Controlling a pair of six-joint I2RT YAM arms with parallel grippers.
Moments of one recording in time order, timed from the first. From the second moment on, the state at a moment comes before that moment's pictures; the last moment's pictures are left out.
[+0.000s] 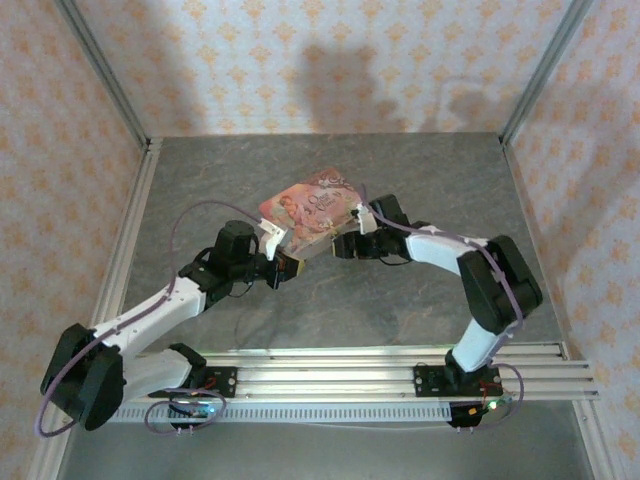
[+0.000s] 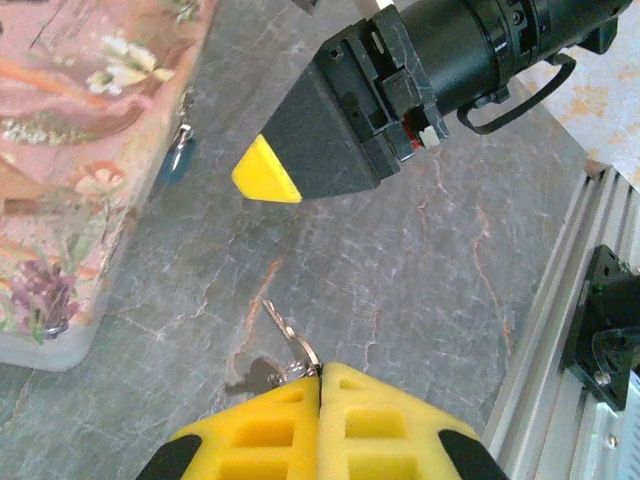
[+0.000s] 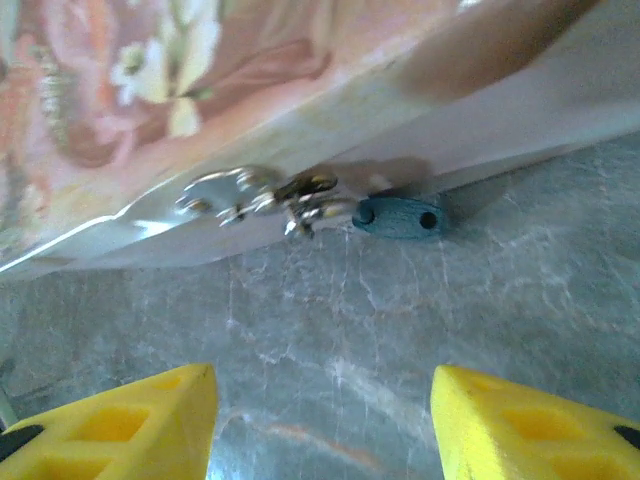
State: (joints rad) left arm -0.48 1.10 0.62 -0.13 0.52 -0.19; right arm 0.47 1.65 0.91 -0.19 -0.50 0.37
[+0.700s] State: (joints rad) left arm -0.55 1.03 0.88 -0.52 0.77 0.17; right arm 0.58 1.26 1.01 -0.40 -1.02 0.32
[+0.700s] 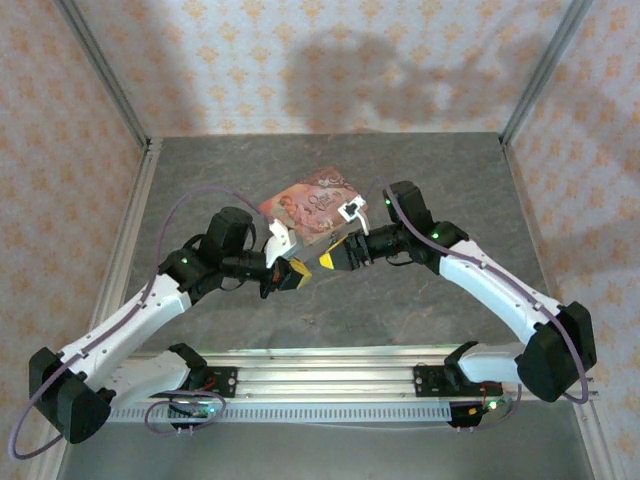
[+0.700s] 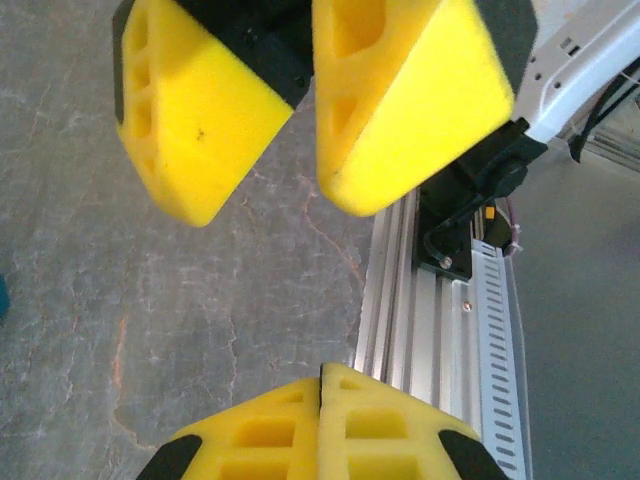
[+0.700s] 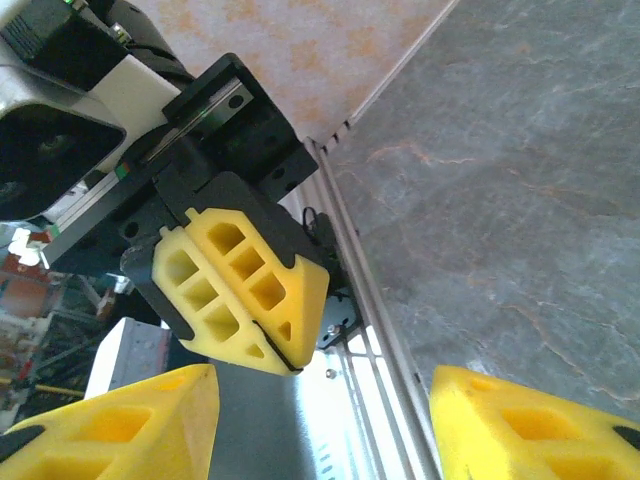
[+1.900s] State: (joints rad) left arm -0.56 1.13 0.65 -0.26 0.23 -0.35; right arm 0.56 1.78 0.66 0.50 -0.24 0.49
